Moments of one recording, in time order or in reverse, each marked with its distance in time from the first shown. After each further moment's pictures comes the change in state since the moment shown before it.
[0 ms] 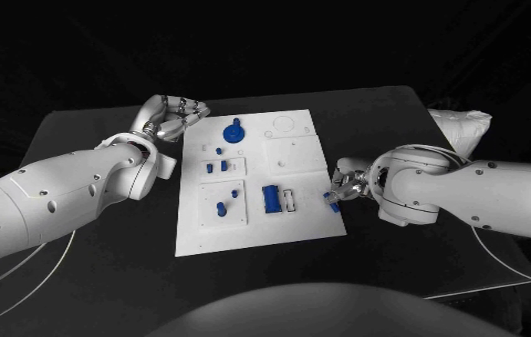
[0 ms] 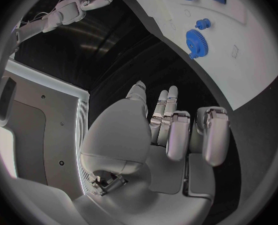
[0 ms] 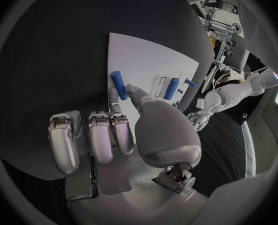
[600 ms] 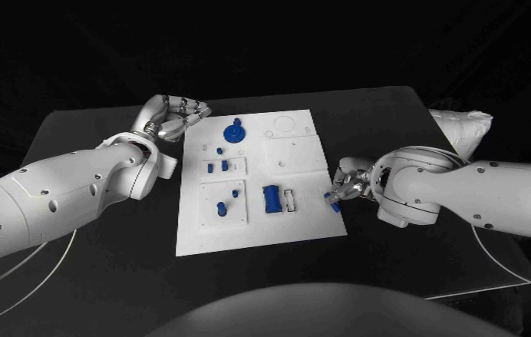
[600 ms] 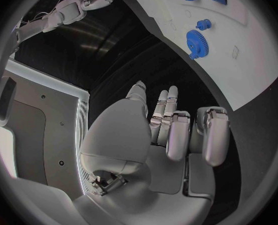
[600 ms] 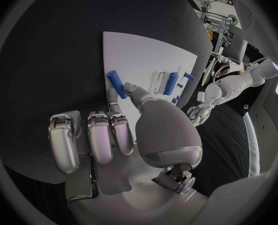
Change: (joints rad) left arm 0.000 -0.001 0.000 0.002 0.000 0.000 -0.001; left_hand 0.000 0.000 0.000 0.000 0.000 0.000 0.000 0.000 0.000 0.000 0.000 0.000 0.000 0.000 0.000 0.000 0.000 0.000 0.000 0.000 0.000 0.000; right arm -0.001 -0.003 -0.001 -0.003 0.068 -0.056 0.005; right_hand 0.010 -0.021 0.053 -0.037 0.003 0.057 -0.012 -0.089 0.000 0.000 0.000 0.000 0.000 -0.004 0.003 0.000 0.000 0.000 0.000 0.000 0.000 0.001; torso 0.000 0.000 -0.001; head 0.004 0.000
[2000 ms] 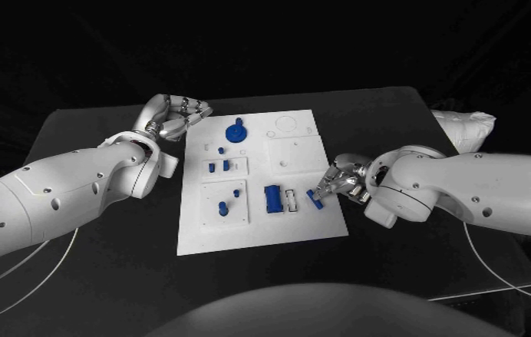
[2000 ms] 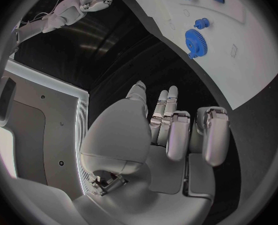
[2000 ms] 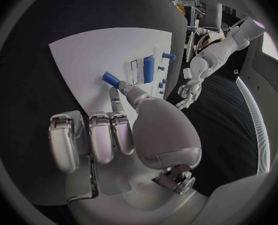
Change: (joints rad) left arm 0.000 0.002 0.000 -0.006 0.000 0.001 -0.001; left_hand 0.000 0.000 0.000 0.000 0.000 0.000 0.000 0.000 0.000 0.000 0.000 0.000 0.000 0.000 0.000 0.000 0.000 0.000 0.000 0.000 0.000 0.000; right arm 0.018 0.024 -0.006 -0.018 0.305 -0.116 0.122; right_hand 0.029 0.013 0.008 -0.011 -0.075 0.081 -0.028 -0.027 -0.535 0.001 -0.017 0.000 0.000 0.004 -0.011 0.000 0.001 0.000 0.000 -0.008 0.000 0.000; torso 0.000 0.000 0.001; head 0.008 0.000
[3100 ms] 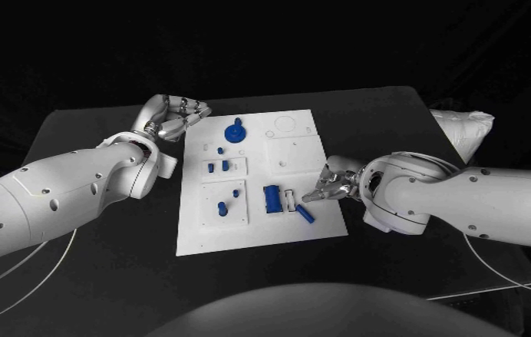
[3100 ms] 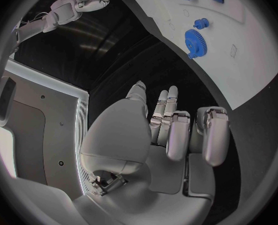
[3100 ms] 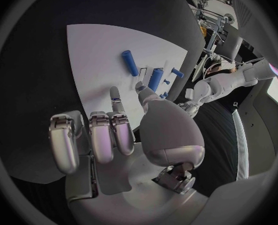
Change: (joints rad) left arm 0.000 -0.002 0.000 -0.001 -0.001 0.004 -0.001; left_hand 0.003 0.003 0.000 0.000 0.000 0.000 0.000 0.000 0.000 0.004 -0.004 0.000 0.000 0.000 0.000 0.000 0.000 0.000 0.000 0.000 0.000 0.000; right arm -0.024 0.006 -0.001 0.081 -0.367 0.002 -0.083; right_hand -0.195 -0.059 -0.172 0.163 -0.144 0.021 0.000 0.034 -0.019 -0.001 -0.003 0.000 0.000 -0.001 -0.014 0.000 0.000 0.000 0.000 -0.004 0.000 0.000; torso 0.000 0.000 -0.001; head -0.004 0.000
